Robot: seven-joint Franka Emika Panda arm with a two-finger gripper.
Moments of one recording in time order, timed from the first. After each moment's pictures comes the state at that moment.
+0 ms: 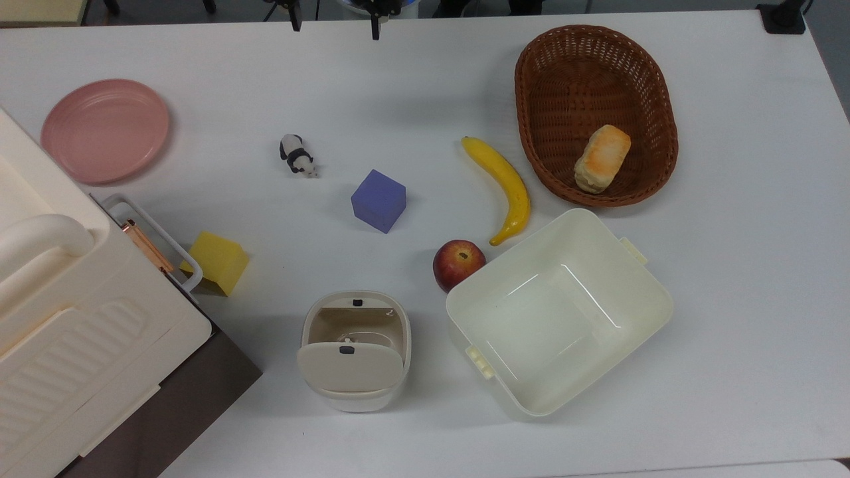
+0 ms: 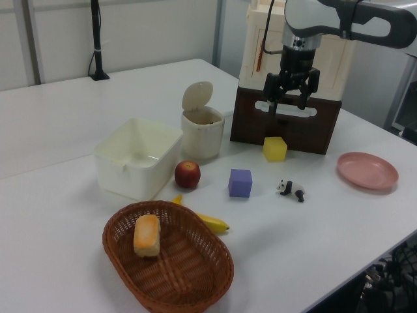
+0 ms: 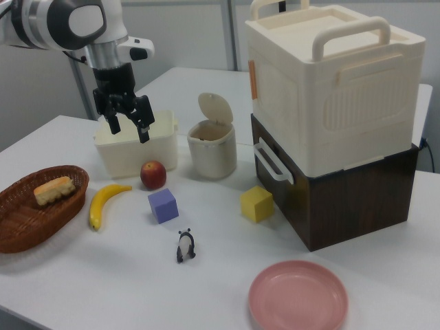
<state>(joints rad) 0.02 -0.03 -0.02 -1.69 -0.02 1.63 0.10</state>
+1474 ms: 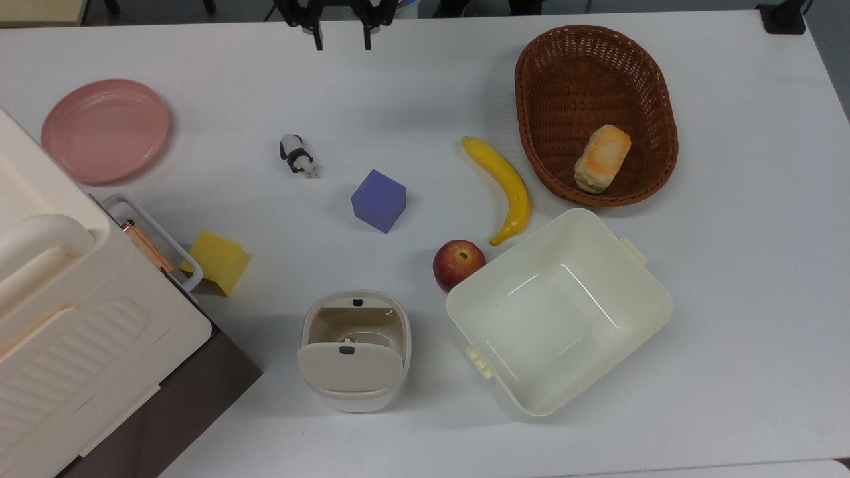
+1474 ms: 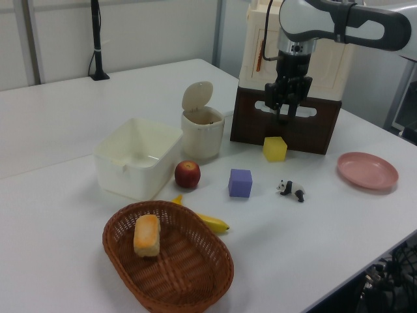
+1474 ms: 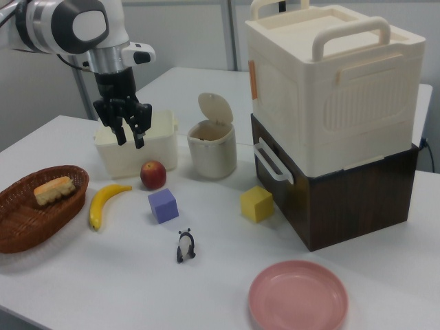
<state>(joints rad) 0.04 -0.01 -0.03 -1.69 -0.02 1.63 -0.04</state>
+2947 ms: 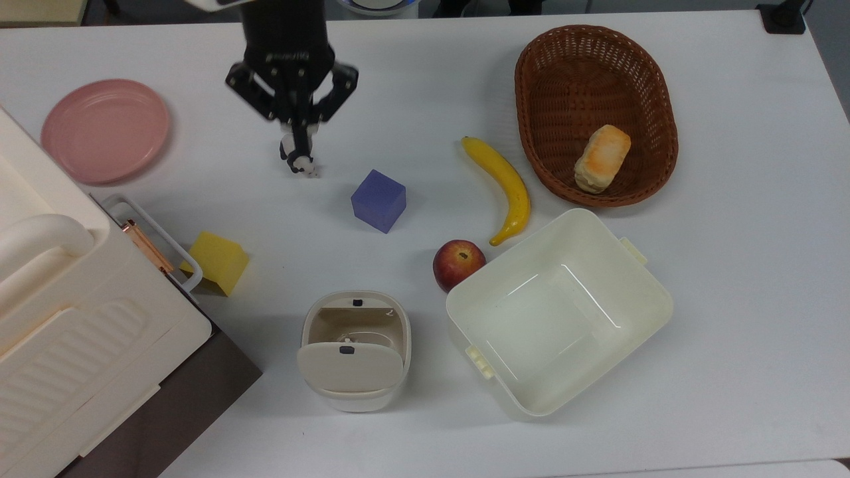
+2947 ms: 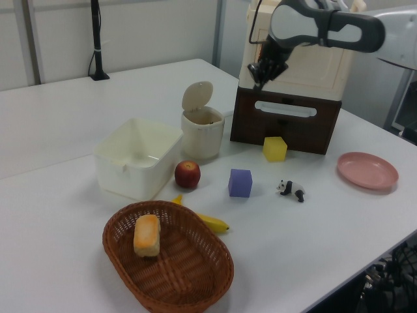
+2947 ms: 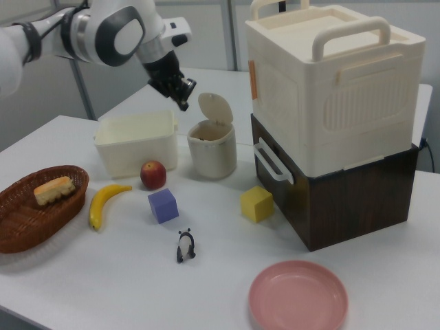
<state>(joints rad) -0.02 0.16 -0.04 -1.56 0.02 2.10 -0.04</state>
